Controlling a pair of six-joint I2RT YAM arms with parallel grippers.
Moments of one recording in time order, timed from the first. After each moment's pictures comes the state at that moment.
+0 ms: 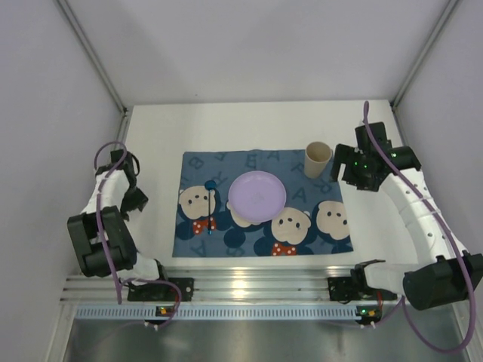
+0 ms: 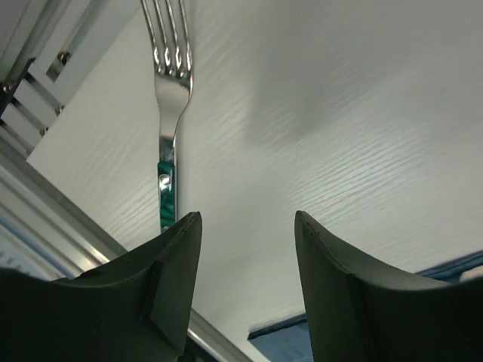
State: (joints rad) left arm 0.26 1.47 1.02 -0.85 -0.34 -0.54; right arm 0.20 1.21 1.26 -1.08 0.08 0.43
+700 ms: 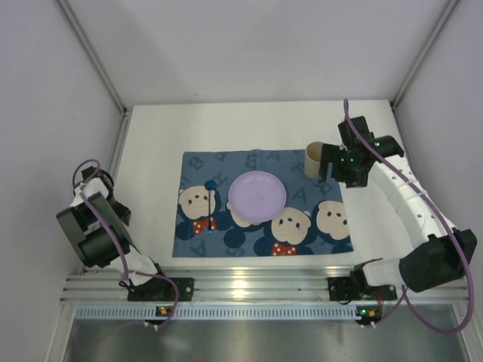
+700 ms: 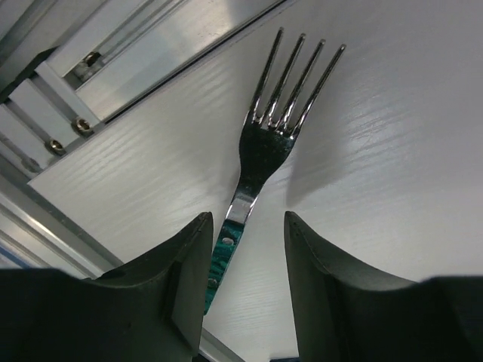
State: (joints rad) left arm 0.58 1.56 0.94 -0.77 -0.23 -0.42; right arm 0.29 1.33 1.32 -1.11 0.06 0.42
